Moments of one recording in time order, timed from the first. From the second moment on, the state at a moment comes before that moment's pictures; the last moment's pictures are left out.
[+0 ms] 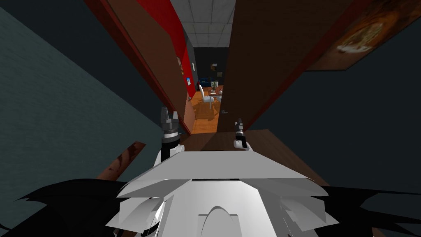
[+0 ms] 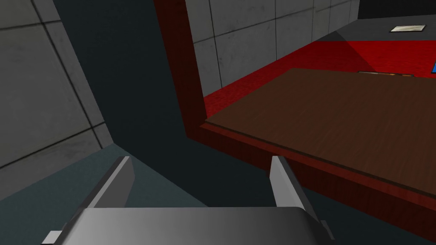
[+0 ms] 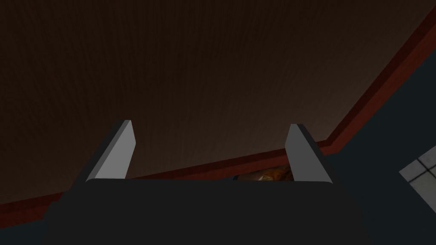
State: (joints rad) arm 0.10 -0.11 -0.09 -1.30 -0.10 -0.68 0.03
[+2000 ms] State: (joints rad) arm -0.09 -0.13 -0.13 -0.73 -0.18 -0.78 0.02
